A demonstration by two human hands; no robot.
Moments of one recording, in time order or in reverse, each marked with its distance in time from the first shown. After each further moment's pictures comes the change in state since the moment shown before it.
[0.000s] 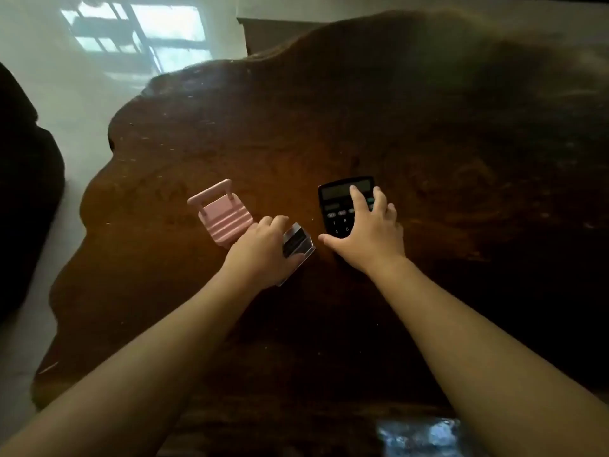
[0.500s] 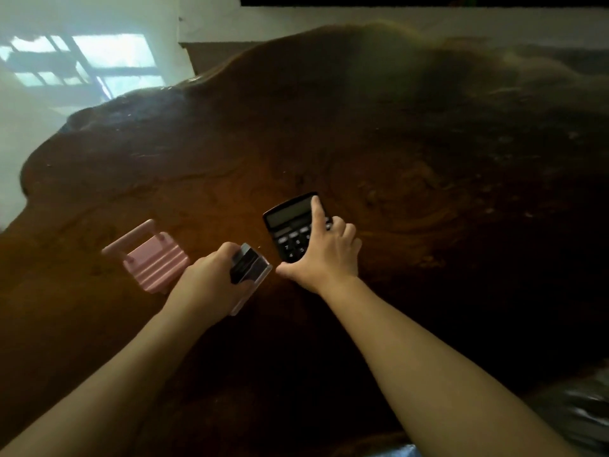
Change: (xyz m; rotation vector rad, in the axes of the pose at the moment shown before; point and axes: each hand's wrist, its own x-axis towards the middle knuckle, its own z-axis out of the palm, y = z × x) left_hand 0.022 0.011 0.001 -0.035 -0.153 -0.088; right_hand 0.018 0.026 0.015 0.076 0.052 0.073
